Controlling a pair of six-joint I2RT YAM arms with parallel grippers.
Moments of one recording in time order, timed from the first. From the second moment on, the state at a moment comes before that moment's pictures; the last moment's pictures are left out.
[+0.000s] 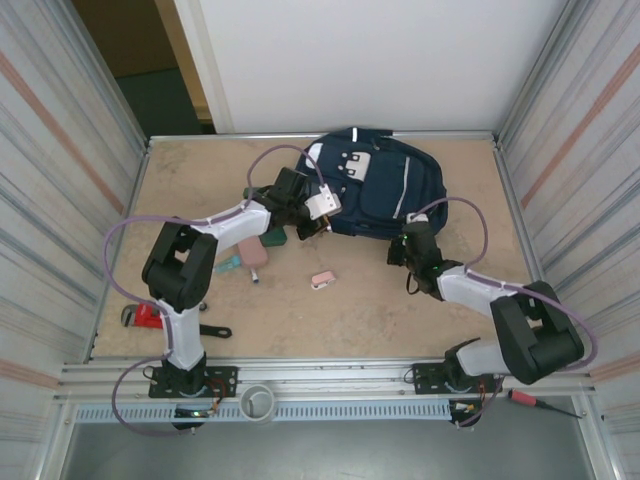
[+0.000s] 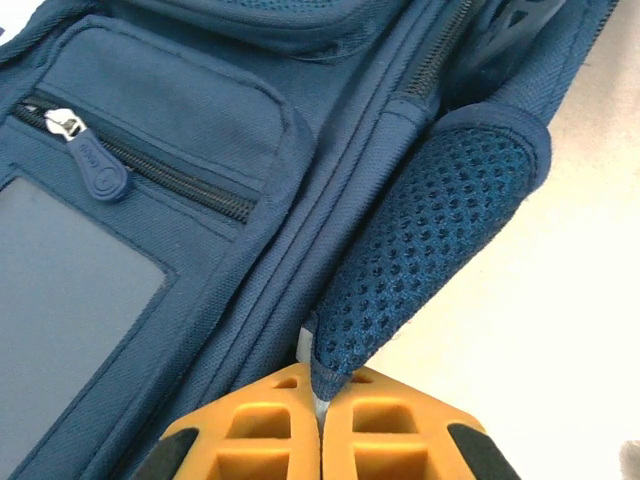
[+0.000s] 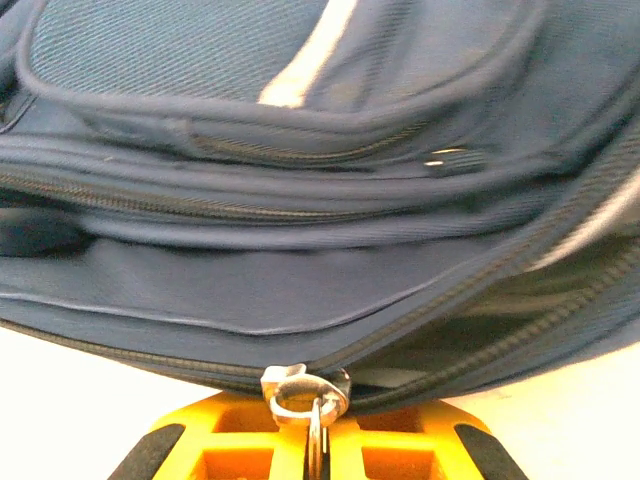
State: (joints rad) left arm -0.54 1.92 1.32 -0.27 0.34 0.61; right arm 0.39 1.33 0.49 0.14 0.15 0.43
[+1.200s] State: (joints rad) left arm -0.72 1.90 1.25 -0.09 0.30 0.85; right arm 0.31 1.29 0.63 -0.16 -0.33 0.46
